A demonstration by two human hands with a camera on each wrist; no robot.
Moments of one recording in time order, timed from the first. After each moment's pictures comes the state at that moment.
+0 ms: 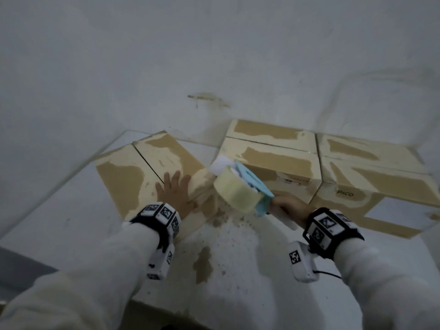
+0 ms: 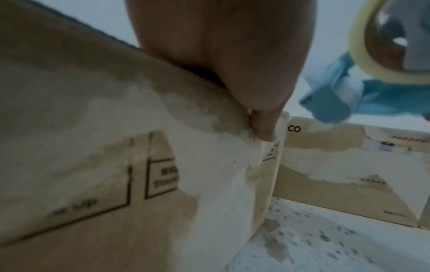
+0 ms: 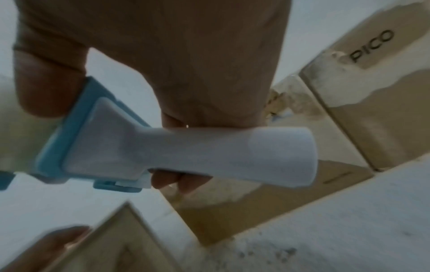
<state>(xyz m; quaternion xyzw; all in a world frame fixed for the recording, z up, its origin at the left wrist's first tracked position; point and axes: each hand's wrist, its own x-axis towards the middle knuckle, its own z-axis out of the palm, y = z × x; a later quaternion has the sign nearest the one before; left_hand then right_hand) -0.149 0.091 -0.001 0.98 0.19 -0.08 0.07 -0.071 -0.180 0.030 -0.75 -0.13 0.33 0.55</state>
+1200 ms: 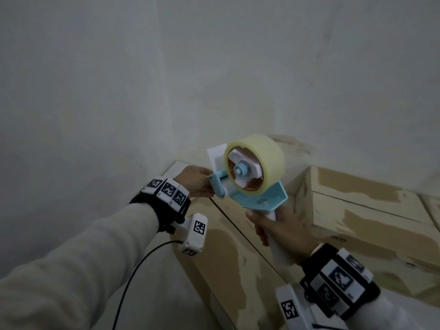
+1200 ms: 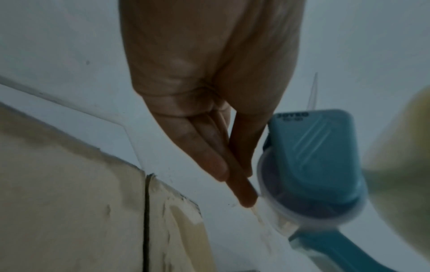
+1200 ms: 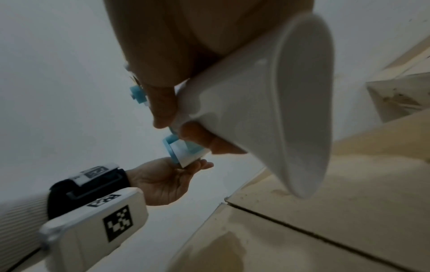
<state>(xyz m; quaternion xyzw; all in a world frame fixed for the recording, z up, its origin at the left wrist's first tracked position) -0.062 0.351 0.090 0.72 0.24 -0.05 0.65 -0.077 0.120 0.086 -0.74 -0.19 0.23 0.60</state>
